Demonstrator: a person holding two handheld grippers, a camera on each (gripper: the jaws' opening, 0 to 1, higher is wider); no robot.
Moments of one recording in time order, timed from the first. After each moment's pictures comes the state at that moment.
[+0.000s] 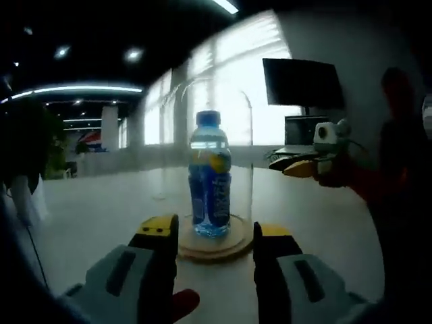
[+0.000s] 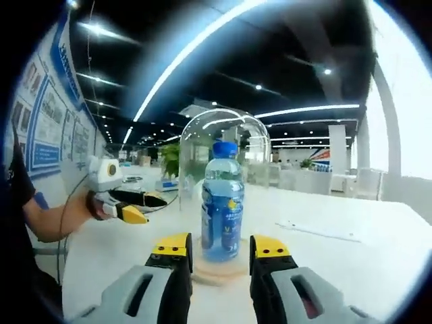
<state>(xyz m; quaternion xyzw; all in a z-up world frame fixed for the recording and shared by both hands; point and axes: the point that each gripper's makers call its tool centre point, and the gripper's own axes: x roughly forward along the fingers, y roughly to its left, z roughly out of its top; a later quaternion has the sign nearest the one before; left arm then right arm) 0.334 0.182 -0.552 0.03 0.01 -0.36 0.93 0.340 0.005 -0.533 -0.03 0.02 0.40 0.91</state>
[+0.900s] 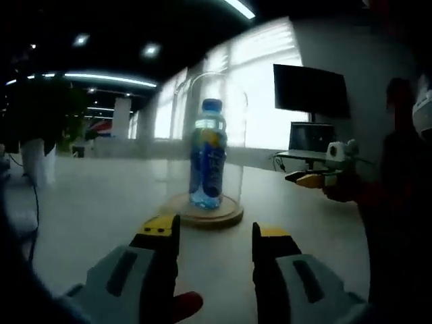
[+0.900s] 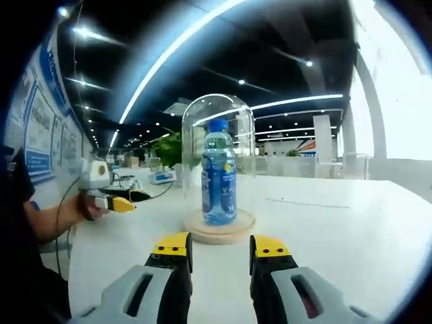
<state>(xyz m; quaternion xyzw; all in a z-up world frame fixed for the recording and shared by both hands) 0.296 0.205 -0.581 -0.03 0.01 -0.33 0.94 0.305 -0.026 -0.576 0.00 0.03 0.36 0.93</state>
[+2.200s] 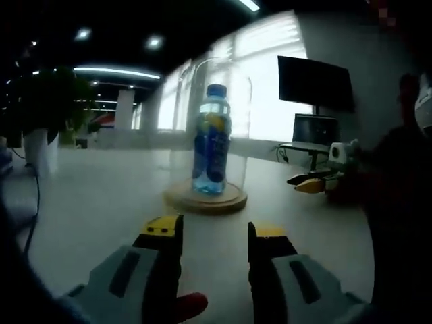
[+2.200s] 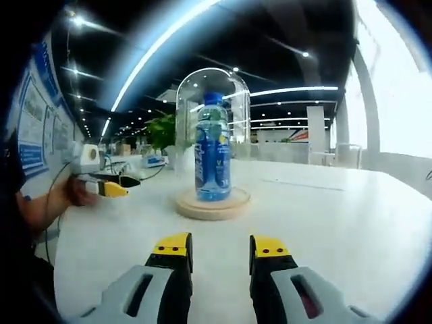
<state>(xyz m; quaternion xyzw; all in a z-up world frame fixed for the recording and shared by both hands) 0.297 0.207 -0.601 -0.03 0.04 -0.32 0.94 0.308 -0.028 -0.615 -0.02 0.08 0.34 0.94</state>
